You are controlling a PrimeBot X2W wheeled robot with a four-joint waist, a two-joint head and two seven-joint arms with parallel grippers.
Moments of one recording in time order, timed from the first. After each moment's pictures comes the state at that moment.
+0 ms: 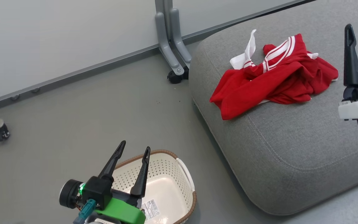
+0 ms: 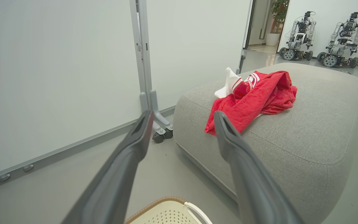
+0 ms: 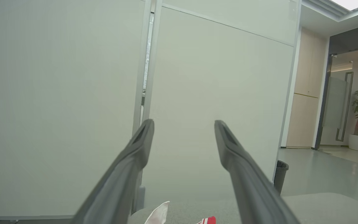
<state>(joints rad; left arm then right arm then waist) -0.04 0.08 -0.30 0.14 -0.17 -0.13 -0.26 -0.42 -0.40 0.01 0.09 0.30 0.13 -0.26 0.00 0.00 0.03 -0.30</state>
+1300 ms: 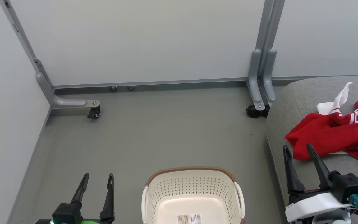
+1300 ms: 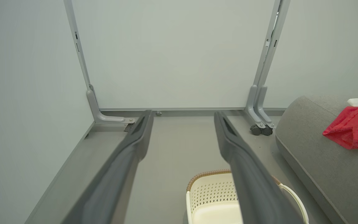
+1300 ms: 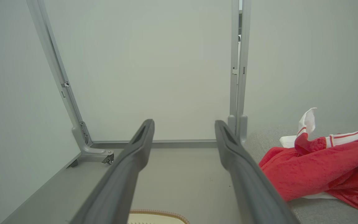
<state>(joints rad) 0.09 0.05 -0.07 0.21 -0.14 -0.13 -0.26 0.08 -0.08 0.01 0.08 0.18 0.13 -0.26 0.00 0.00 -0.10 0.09</state>
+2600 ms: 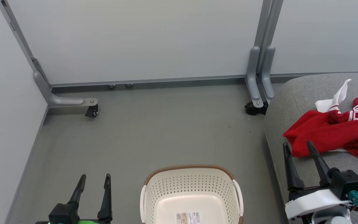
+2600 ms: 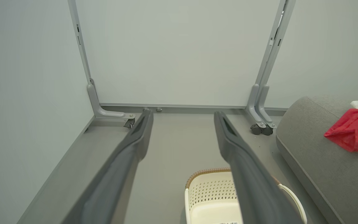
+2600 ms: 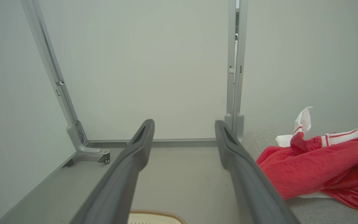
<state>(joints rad) 0.09 0.05 -0.06 0.23 -0.17 -0.12 -0.26 0.06 -0.08 0.01 0.10 0.17 0.13 -0.26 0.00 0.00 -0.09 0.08</state>
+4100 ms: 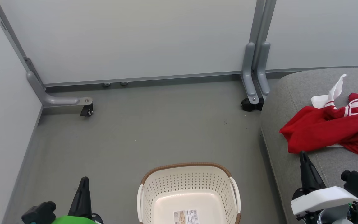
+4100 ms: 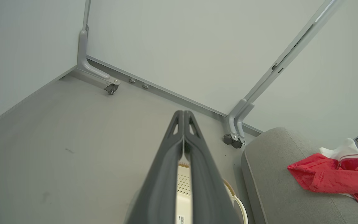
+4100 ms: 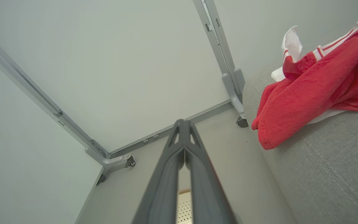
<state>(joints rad) 0.07 0.05 -0.04 0.27 -0.57 -0.13 -0.18 0.05 -0.06 -0.02 0.16 0.54 0.13 -0.16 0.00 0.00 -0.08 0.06</state>
